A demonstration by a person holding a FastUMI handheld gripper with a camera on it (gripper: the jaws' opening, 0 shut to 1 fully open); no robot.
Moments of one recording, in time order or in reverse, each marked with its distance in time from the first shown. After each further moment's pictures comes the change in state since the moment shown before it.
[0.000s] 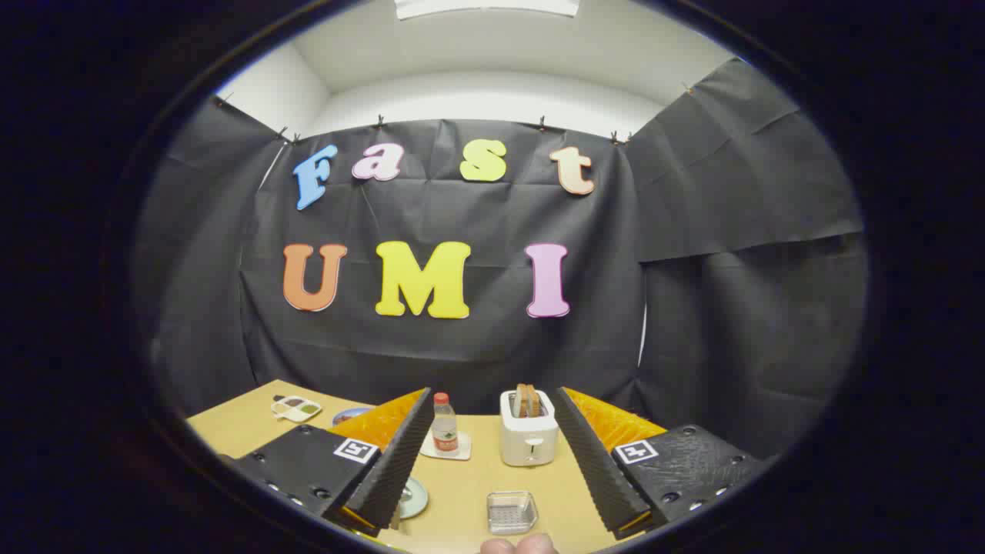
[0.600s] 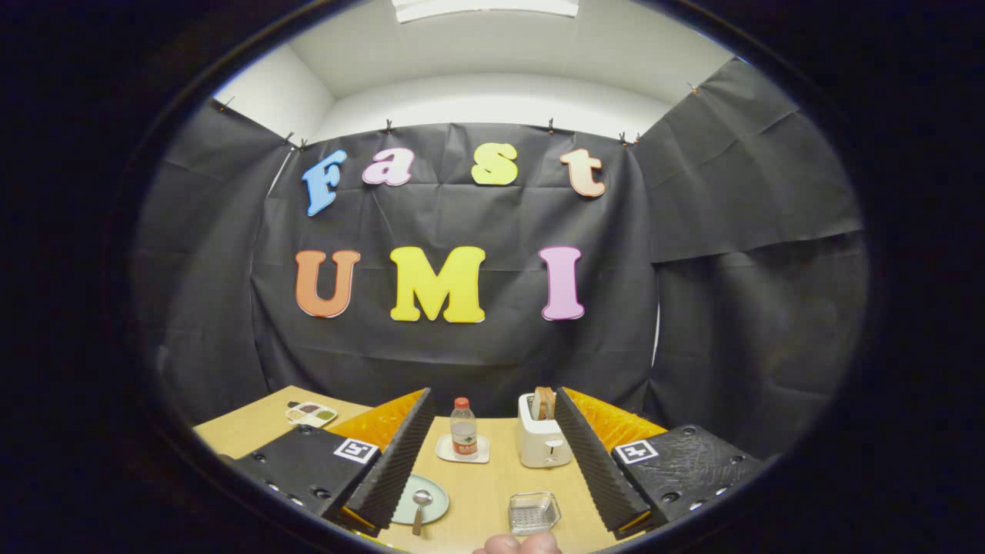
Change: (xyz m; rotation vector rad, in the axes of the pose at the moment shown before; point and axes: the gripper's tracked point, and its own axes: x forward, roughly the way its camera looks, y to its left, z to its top) arm -0.005 0.024 0.008 -0.006 -0.006 0.037
